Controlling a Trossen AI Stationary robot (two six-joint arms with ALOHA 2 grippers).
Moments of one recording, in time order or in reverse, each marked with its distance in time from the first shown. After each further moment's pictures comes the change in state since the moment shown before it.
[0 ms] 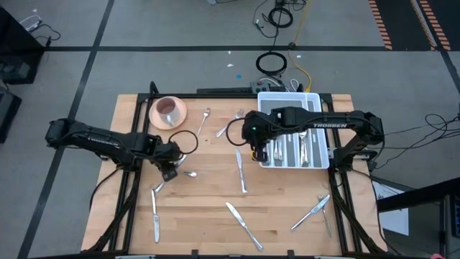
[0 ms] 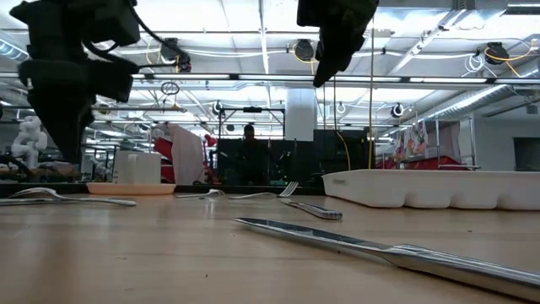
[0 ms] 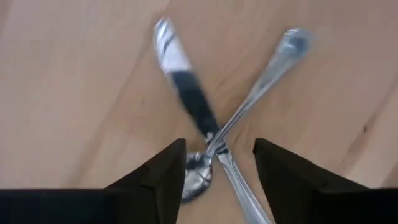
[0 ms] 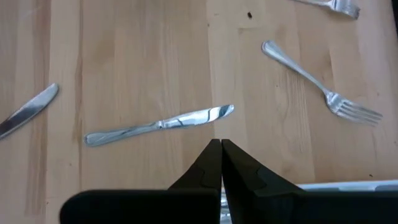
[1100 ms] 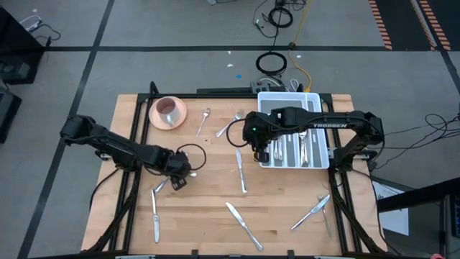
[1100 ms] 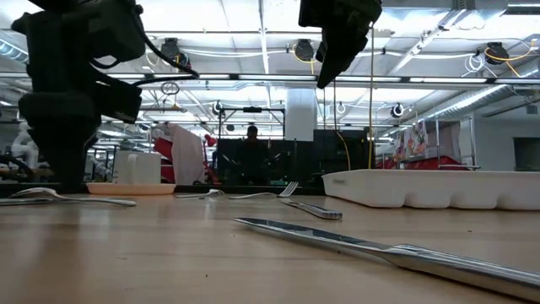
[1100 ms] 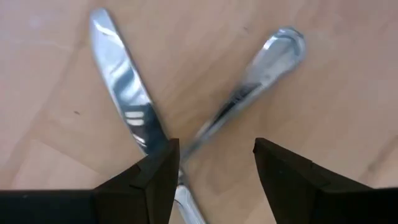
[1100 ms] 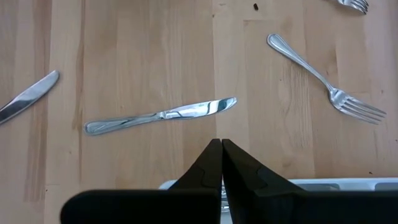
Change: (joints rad) left arm -0.163 0.264 0.005 0.190 -0.072 -0.196; right arm 0.000 0.000 0.000 -0.028 -0.005 -0.030
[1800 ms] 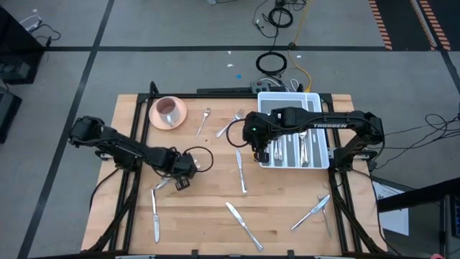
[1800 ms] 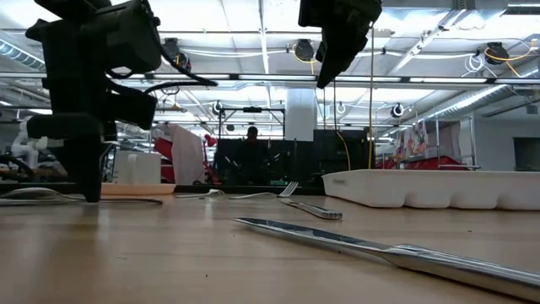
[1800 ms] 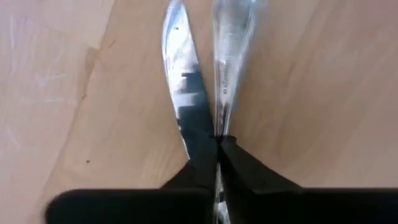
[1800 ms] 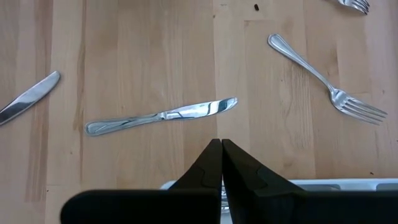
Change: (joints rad) left arm 0.008 0.133 0.046 0.045 -0.061 0.154; right arm 0.002 0.000 0.000 0.002 -0.002 0.002
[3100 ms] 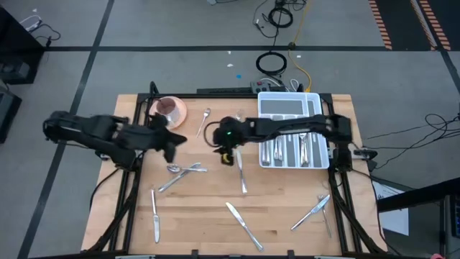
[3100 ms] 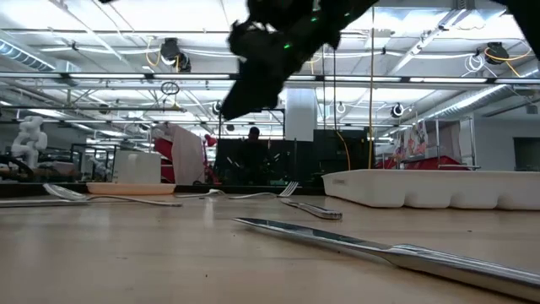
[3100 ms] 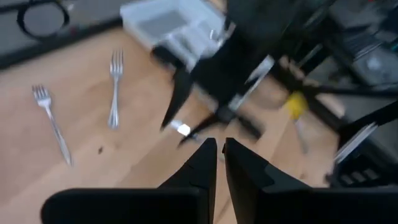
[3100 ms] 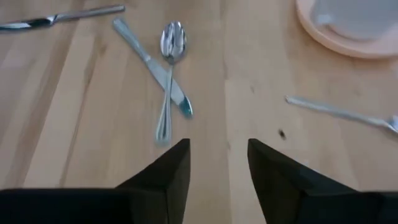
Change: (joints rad) left arm -0.034 -0.454 0.564 -0.216 -0.310 -0.232; right arm -0.013 0.316 0.028 0.622 -0.105 0.030
